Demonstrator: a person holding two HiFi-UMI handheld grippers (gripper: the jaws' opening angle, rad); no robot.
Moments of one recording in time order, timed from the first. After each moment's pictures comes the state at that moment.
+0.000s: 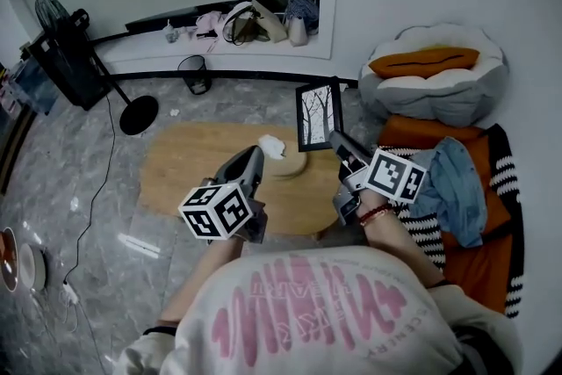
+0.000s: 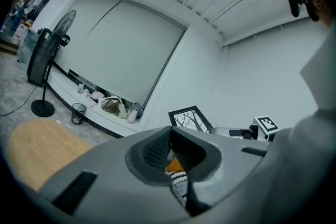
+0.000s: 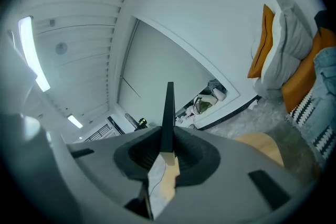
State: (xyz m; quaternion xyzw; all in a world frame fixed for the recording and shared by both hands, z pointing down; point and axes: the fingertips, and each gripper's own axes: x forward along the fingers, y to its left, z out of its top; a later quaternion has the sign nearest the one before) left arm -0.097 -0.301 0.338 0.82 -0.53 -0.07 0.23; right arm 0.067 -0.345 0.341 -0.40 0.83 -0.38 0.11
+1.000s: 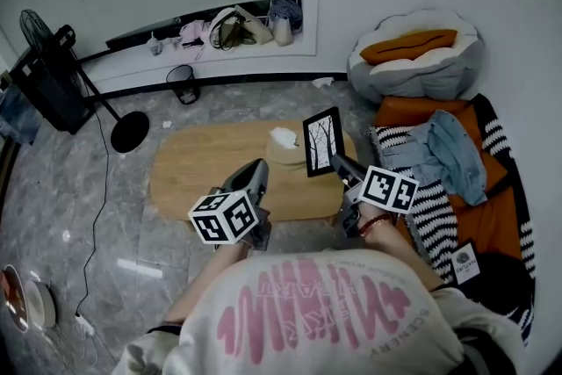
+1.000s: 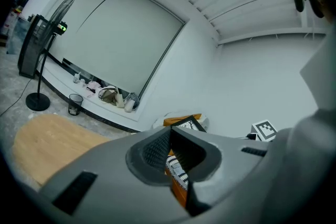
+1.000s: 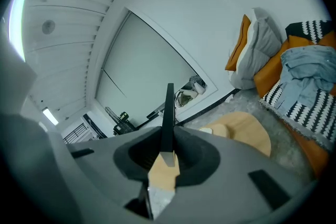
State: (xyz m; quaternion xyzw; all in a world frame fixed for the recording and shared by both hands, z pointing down) left arm -0.189 -0.237 0.365 0.85 -0.46 -0.04 0.26; right arm -0.009 -0.245 0.399 -0.50 0.76 -0.40 0.07
